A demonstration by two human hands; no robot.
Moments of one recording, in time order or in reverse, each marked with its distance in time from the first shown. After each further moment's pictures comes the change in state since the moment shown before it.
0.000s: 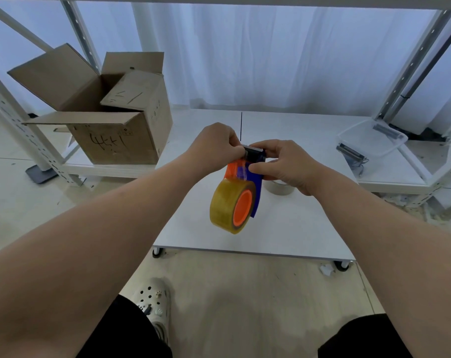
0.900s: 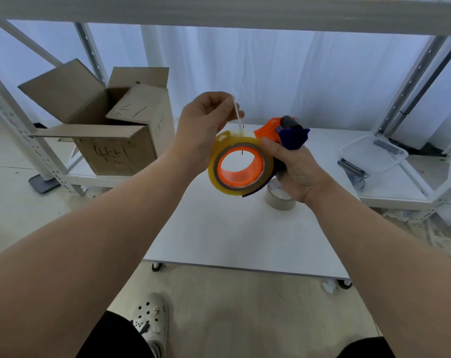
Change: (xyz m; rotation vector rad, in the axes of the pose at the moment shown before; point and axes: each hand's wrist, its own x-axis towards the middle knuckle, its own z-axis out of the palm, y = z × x) left_hand 0.010 0.007 -0.035 -1.115 0.301 0.081; right_hand 0.012 -0.018 0.003 0.669 0.139 -0.094
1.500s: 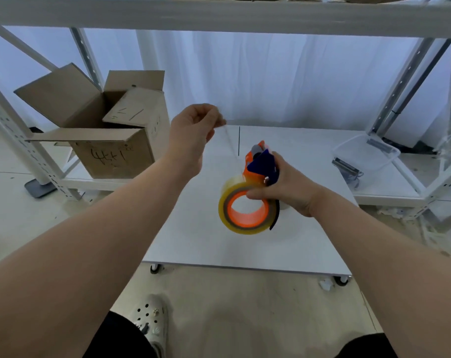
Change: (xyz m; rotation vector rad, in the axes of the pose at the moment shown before) left_hand 0.000 -0.007 -0.009 0.045 0.091 -0.075; right_hand -0.020 0.010 -0.018 -0.523 -0.184 0.139
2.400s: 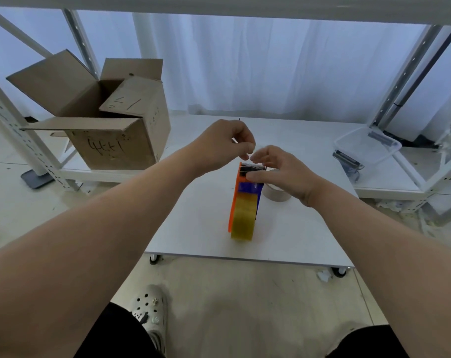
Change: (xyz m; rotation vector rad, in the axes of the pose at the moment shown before) left_hand -0.016 -0.010 0.015 0.768 -0.480 0.100; right_hand 0.004 0.001 0.004 -0.242 0.104 0.016
